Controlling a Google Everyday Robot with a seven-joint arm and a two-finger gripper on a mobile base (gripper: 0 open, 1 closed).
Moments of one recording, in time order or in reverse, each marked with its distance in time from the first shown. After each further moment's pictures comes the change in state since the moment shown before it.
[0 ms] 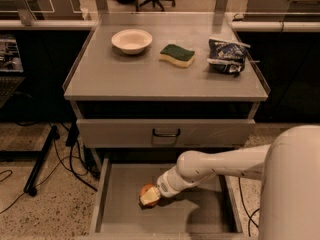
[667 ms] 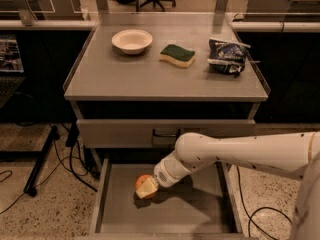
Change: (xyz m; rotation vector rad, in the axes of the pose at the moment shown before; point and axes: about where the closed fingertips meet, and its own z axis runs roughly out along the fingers) arm -0.033 0.054 -0.074 -0.013 0.031 -0.112
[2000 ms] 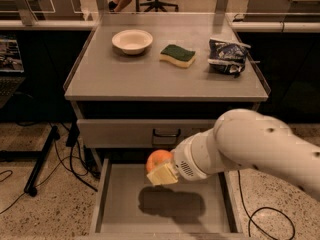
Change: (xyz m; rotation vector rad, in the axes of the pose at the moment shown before) arm -0.024 0.098 -0.210 0.227 -0.162 -0.142
